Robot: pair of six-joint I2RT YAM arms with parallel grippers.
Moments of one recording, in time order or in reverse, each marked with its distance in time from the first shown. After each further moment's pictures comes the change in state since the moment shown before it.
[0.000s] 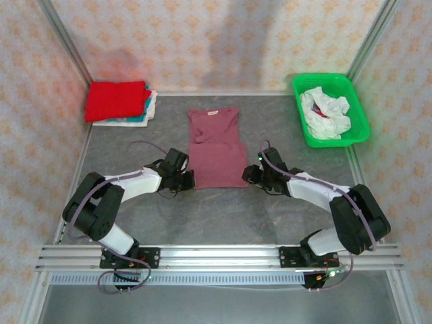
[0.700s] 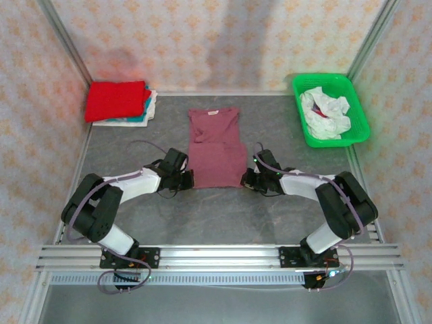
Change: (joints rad) left arm 0.000 -0.022 -0.004 -0.002 -0.024 0.011; right arm 0.017 0.138 0.014 0.072 -0.089 0.005
